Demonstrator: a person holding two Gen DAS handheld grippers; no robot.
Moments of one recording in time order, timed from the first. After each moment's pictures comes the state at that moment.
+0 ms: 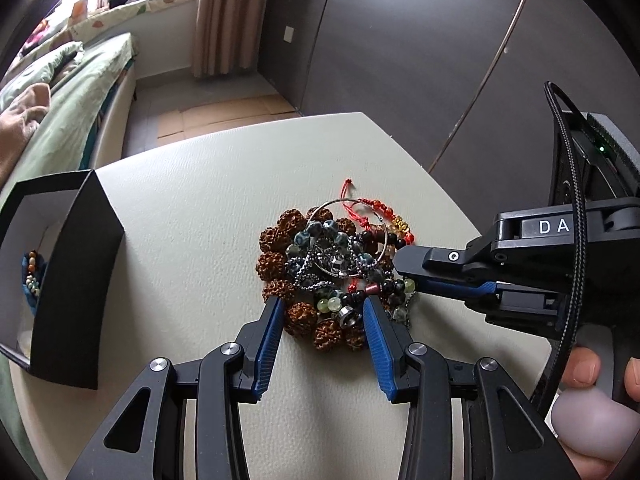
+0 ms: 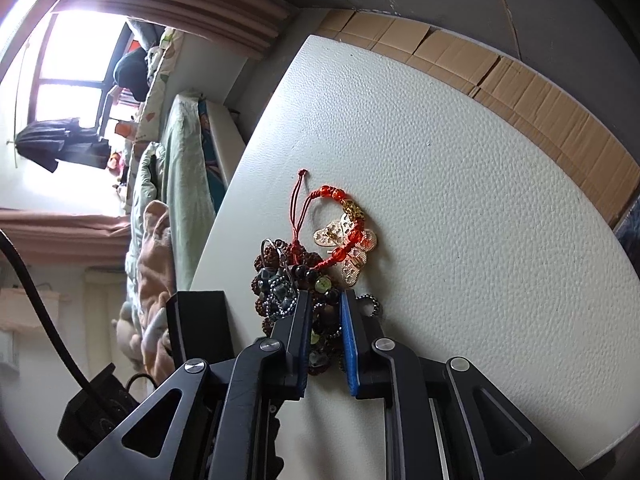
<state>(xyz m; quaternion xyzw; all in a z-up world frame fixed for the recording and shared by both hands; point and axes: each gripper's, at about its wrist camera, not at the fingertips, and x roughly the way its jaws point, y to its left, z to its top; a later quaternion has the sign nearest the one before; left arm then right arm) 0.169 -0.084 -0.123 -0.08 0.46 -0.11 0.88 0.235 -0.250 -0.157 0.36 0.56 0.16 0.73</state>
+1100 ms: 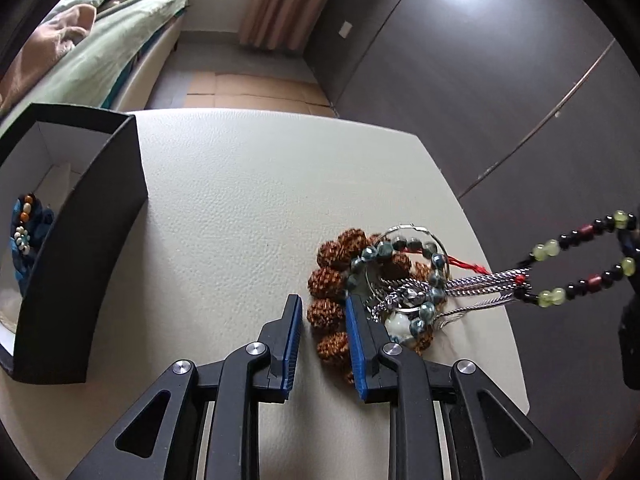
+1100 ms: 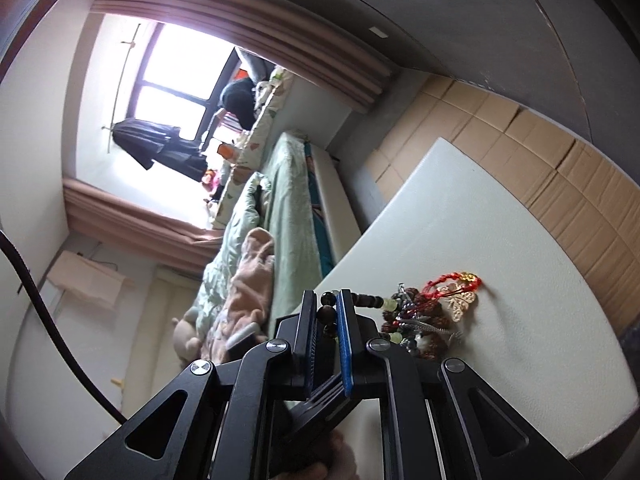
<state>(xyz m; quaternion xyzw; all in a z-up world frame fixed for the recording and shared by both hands) 0.194 -0.049 -0.136 -0.20 0.47 -0.05 0.86 0.208 -0.271 -0.060 0.38 0.40 0.29 0.78</state>
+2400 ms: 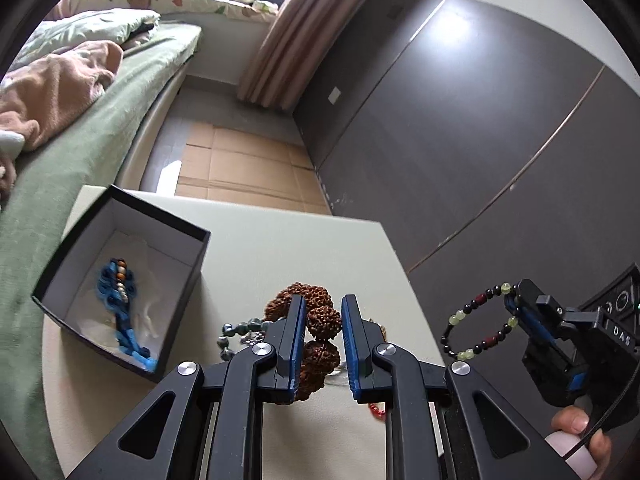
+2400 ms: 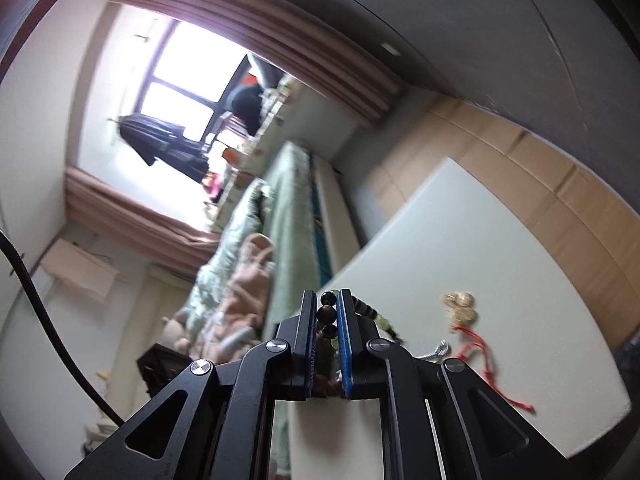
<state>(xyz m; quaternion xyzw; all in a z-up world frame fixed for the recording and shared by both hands) 0.147 0.000 -0.050 -0.26 0.37 -0.07 0.89 0.198 -0.256 -0.049 0.36 0.37 0.29 0.81</state>
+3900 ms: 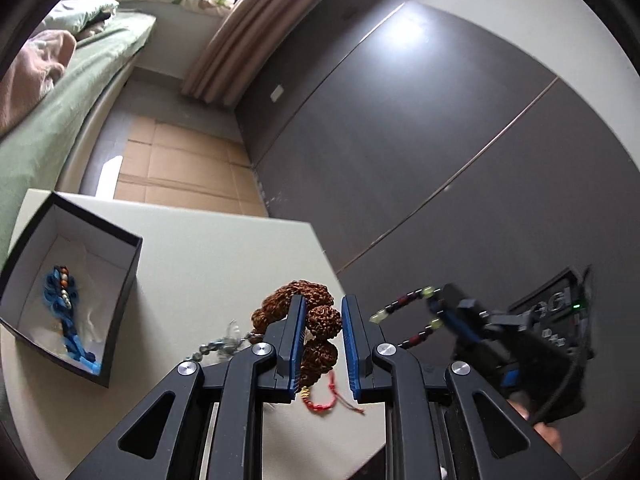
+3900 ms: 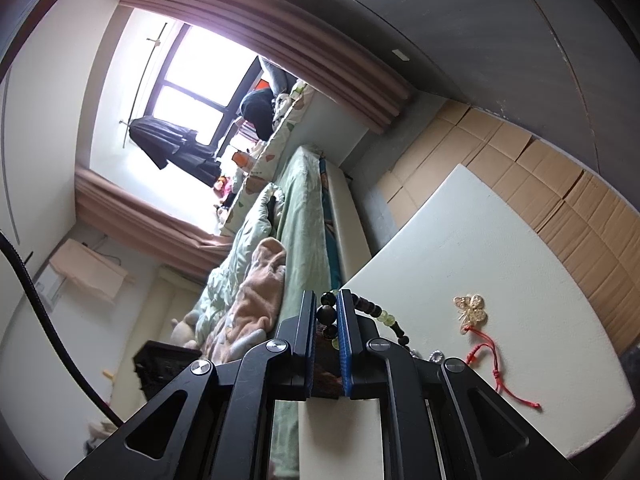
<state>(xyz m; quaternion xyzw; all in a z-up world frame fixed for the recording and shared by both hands) 0.140 -0.002 -0.037 -0.30 0.34 -0.18 0.87 0.194 -0.254 -0.044 0.36 0.37 0.30 0.81</state>
